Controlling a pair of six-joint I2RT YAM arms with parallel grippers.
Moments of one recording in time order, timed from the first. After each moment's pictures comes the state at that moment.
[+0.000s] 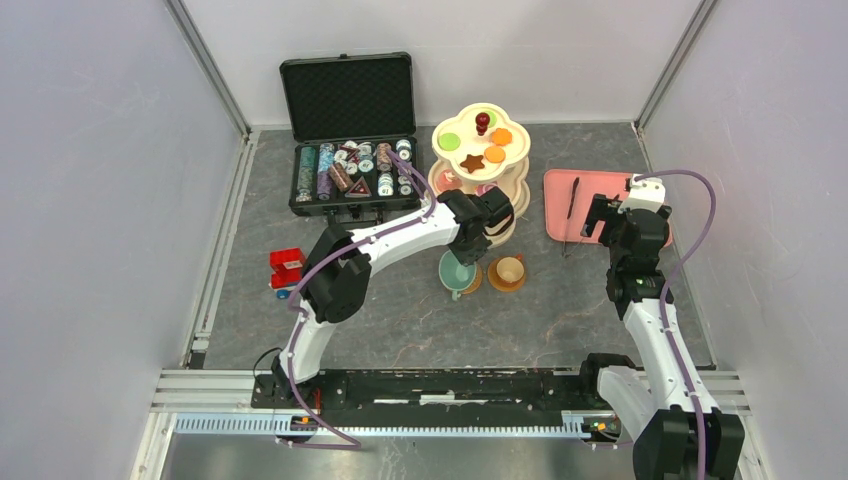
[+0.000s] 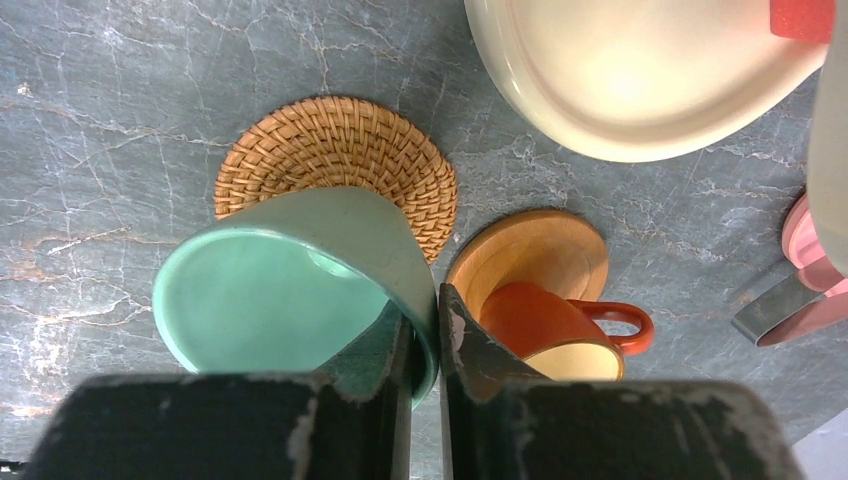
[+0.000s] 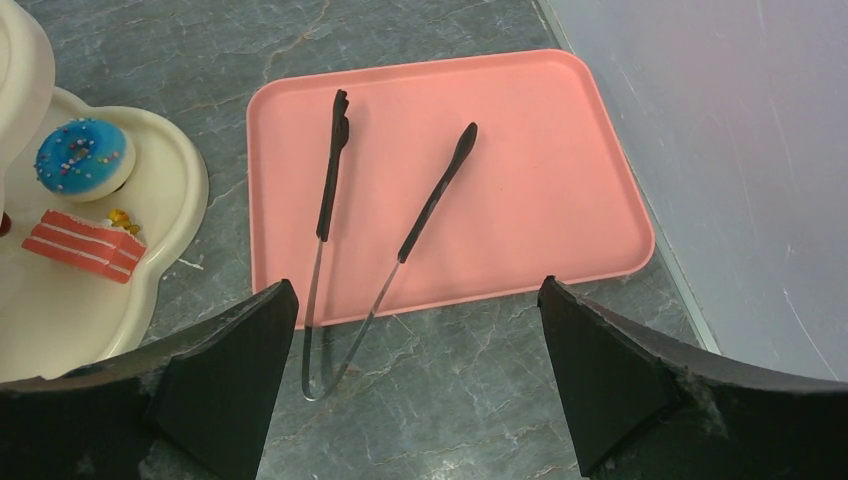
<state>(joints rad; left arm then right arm) -0.95 2.12 1.82 -1.02 -0.29 -1.51 -0.07 0.87 0.56 0.01 0.20 0.02</state>
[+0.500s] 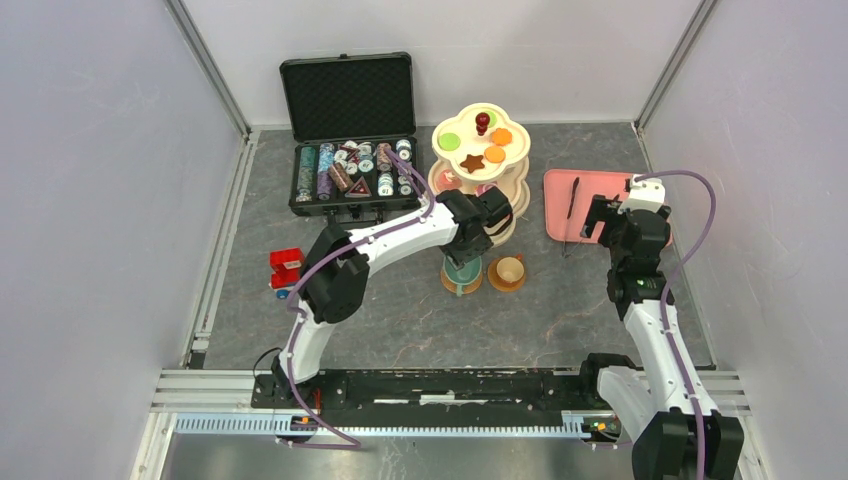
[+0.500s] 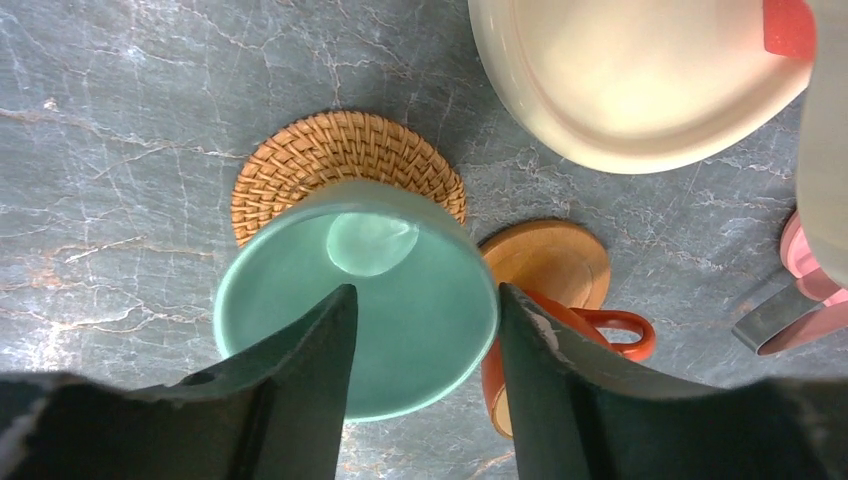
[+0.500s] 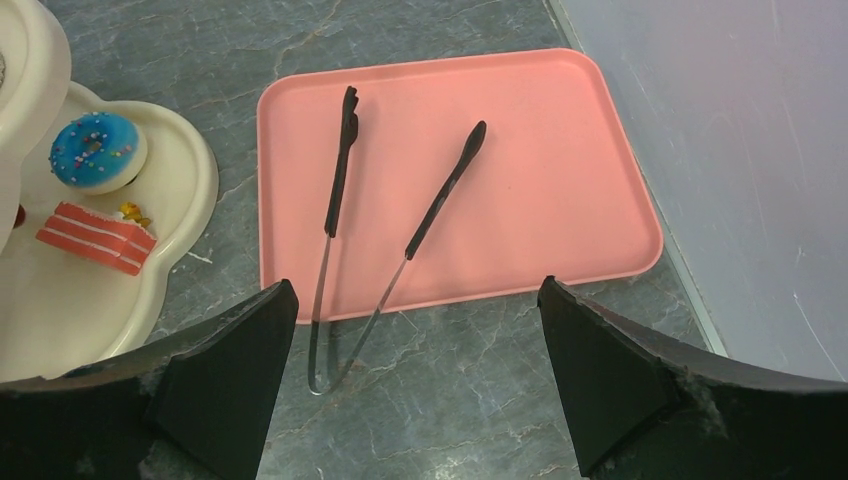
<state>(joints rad) -0.95 2.11 1.81 -1.02 -0.31 -1.51 -0.08 0.87 0.56 0.01 0.18 0.02</state>
